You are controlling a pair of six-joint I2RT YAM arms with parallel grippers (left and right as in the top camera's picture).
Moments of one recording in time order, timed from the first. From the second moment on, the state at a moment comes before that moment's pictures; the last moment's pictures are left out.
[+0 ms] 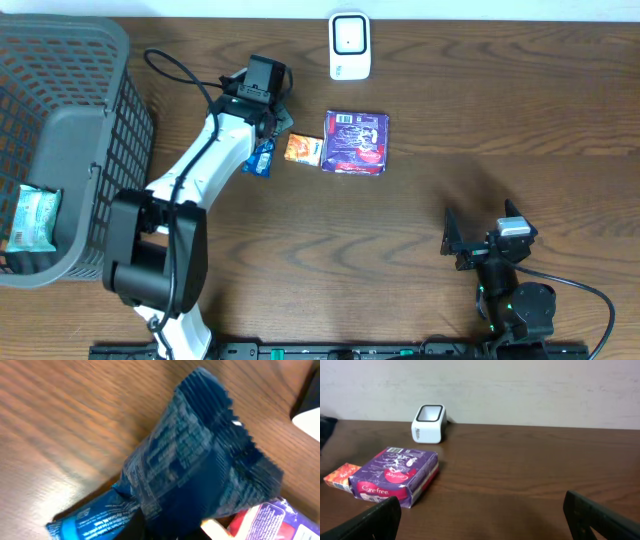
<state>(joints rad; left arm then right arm) -0.30 1.90 1.38 -0.56 -0.11 -0.81 0.10 0.01 0.01 -0.07 -0.03 0.02</state>
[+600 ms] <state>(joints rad) -0.22 1.67 1.43 -0.41 -0.02 -0.61 0.10 0.01 0.01 -0.07 -0.03 0.02</state>
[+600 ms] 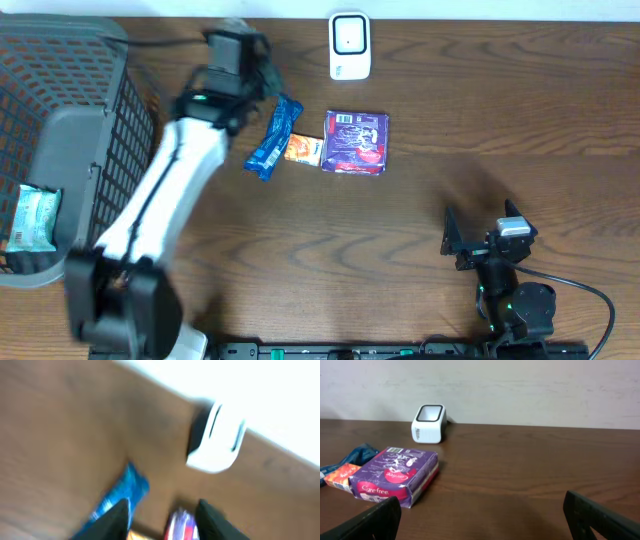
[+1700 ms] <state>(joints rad) 0.66 1.73 1.42 -0.87 -0.40 -0.01 0.10 0.01 0.01 -0.07 -0.03 0.02</state>
